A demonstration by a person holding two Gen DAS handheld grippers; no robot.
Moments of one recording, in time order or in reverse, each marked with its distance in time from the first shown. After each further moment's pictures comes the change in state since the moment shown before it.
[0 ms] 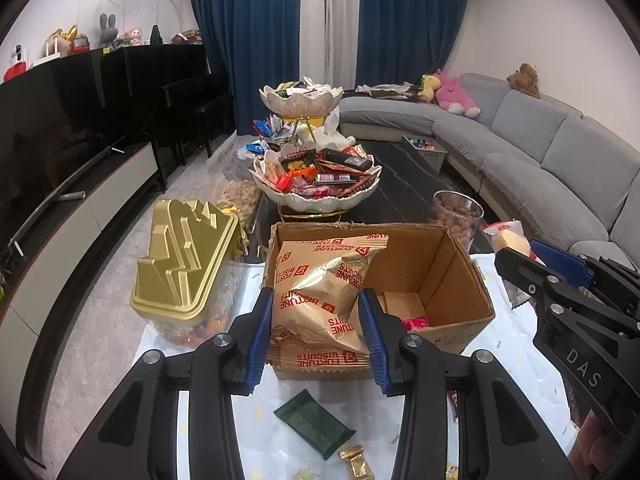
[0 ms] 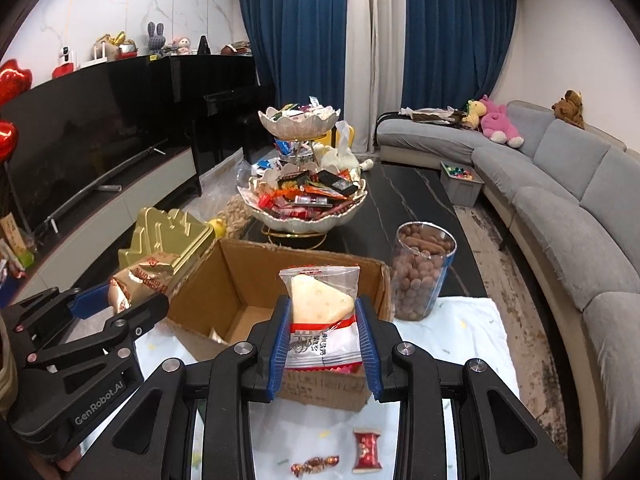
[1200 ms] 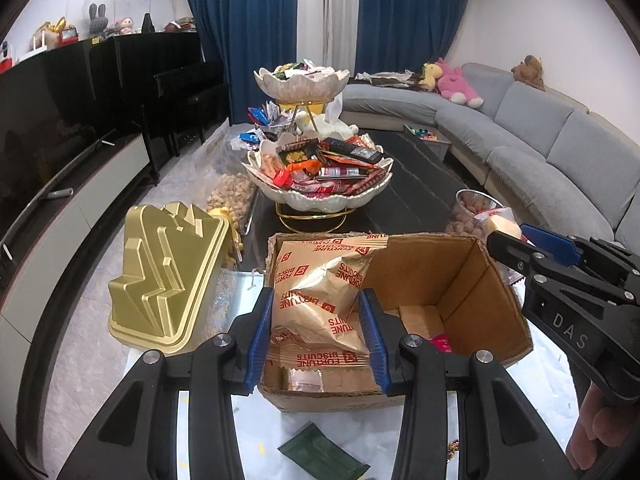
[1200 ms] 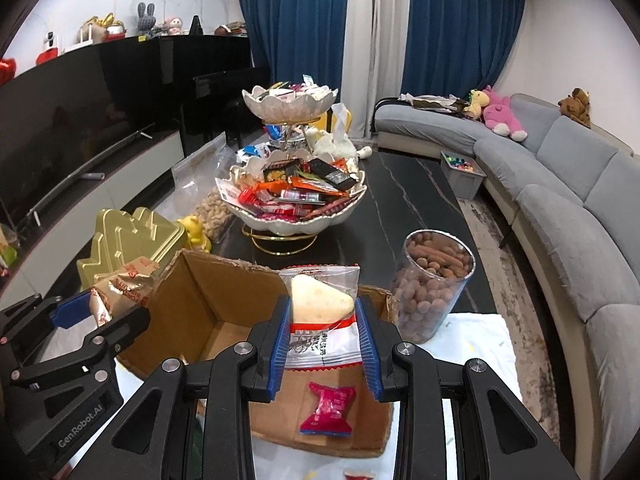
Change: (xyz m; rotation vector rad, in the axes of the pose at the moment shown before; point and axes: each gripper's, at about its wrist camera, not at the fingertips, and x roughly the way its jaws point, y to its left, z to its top) left arm 0.065 0.012 0.022 0.003 0.047 -0.014; right arm 0.077 -0.005 0.032 -0.021 0.068 -0.023
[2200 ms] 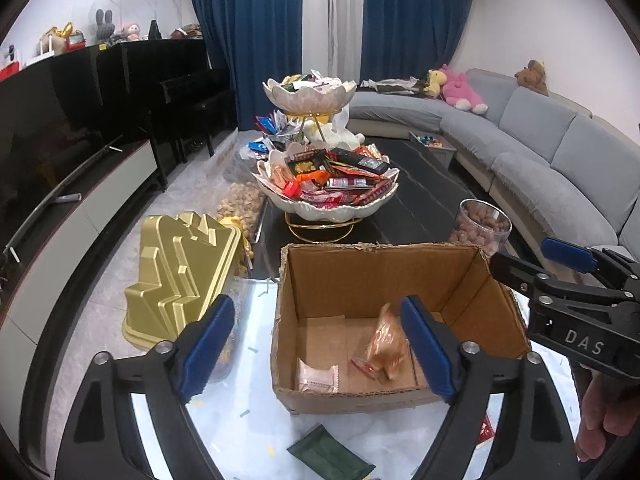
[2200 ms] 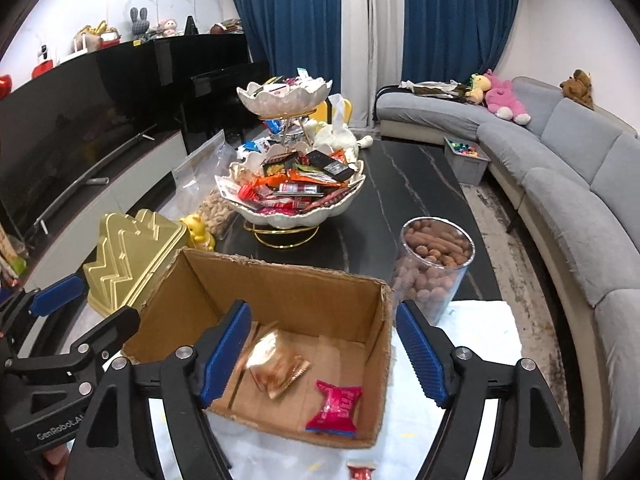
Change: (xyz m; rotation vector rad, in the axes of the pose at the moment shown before) left arm -0.021 0.004 0.003 -0.002 -0.030 0.029; right arm -0.007 -0.016 -0.002 0.045 0.031 0.034
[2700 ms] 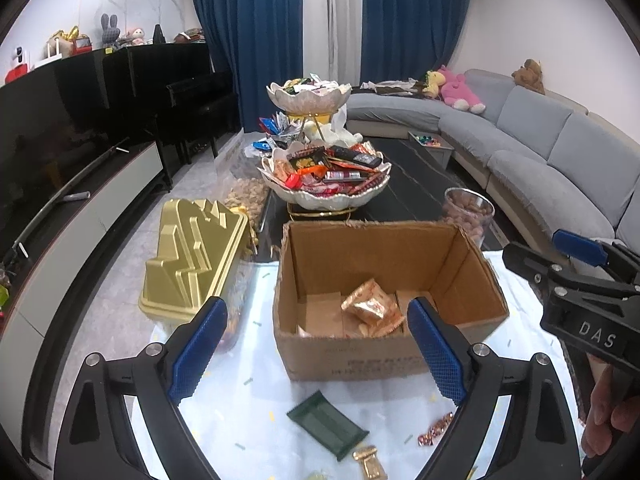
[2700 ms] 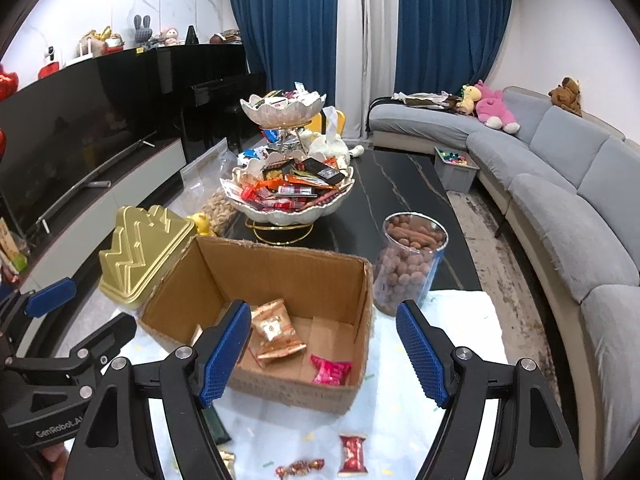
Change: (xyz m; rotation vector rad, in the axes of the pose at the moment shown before) left arm -0.042 -0.010 -0.029 0.008 -0.002 0.009; right arm -0.049 -0.002 -0.028 -0.006 -0.044 -0.025
